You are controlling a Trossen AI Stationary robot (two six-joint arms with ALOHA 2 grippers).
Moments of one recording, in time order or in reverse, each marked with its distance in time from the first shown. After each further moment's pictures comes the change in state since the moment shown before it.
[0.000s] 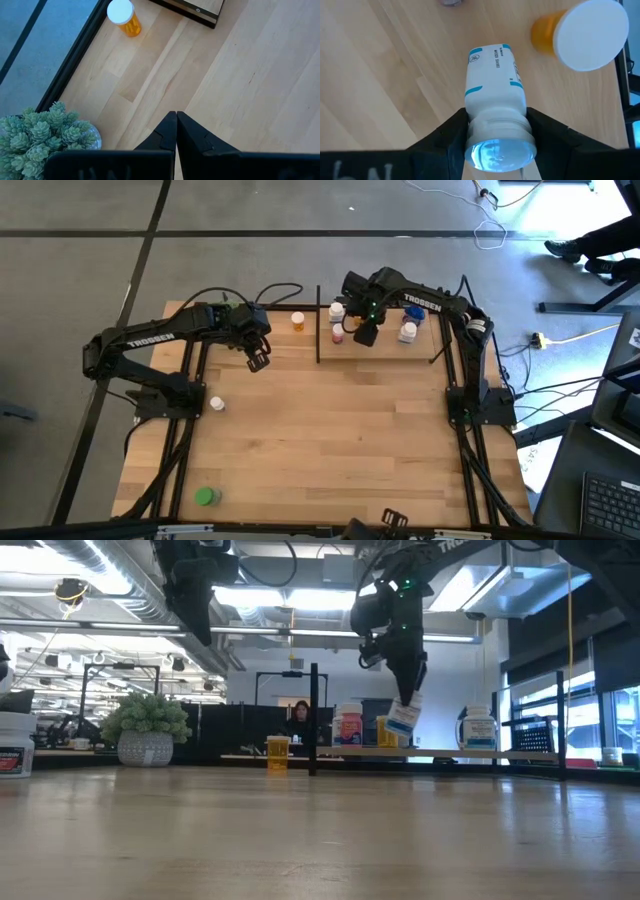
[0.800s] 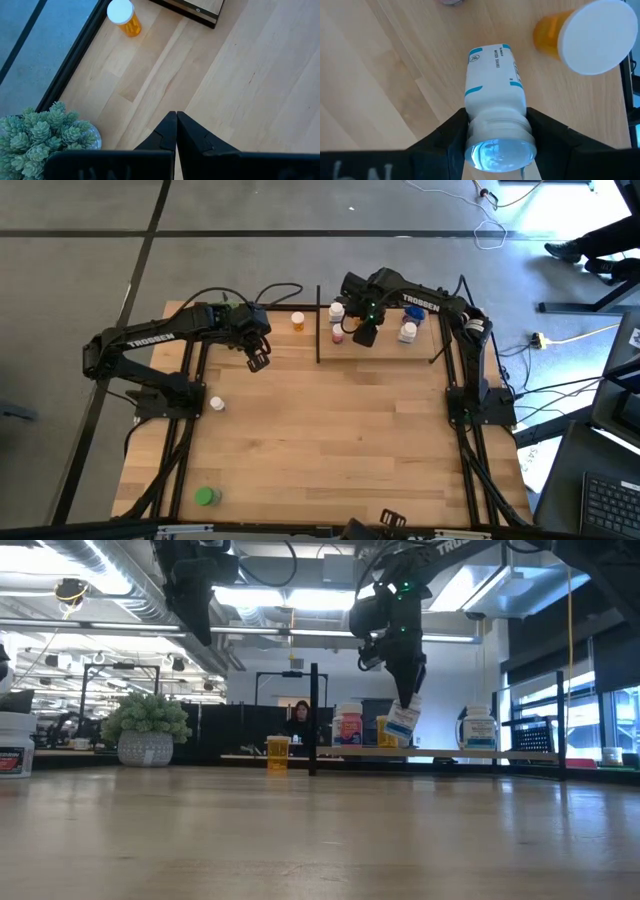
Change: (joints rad) left arm 0.000 0.000 0.000 0.000 0.000 0.000; right arm 0.001 0.012 0.000 0.004 -0.002 -0.003
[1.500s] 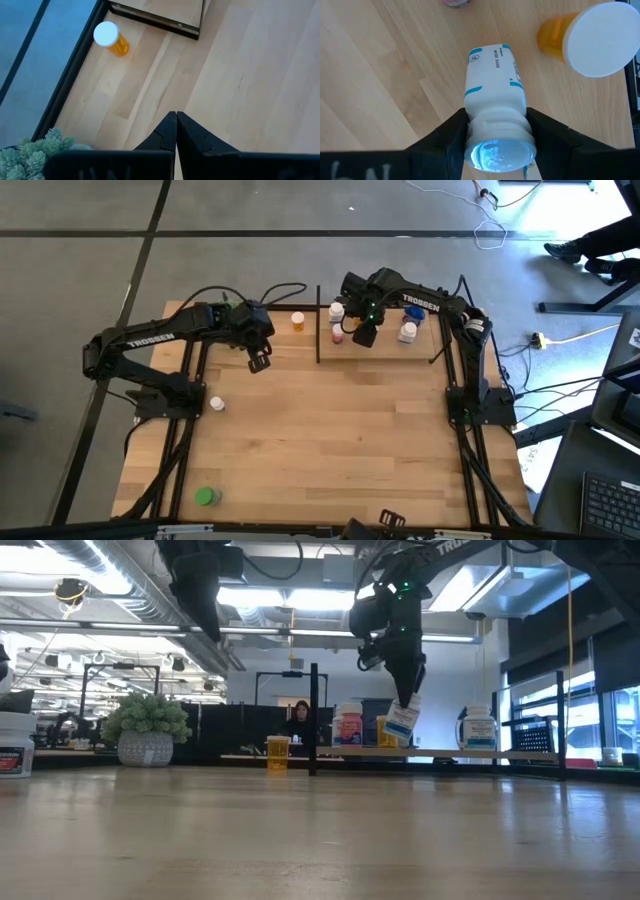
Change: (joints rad) left arm 0.000 0.000 0.000 0.062 0.045 0.112; right arm 0.000 0.000 0.000 0.002 -0.017 -0.005
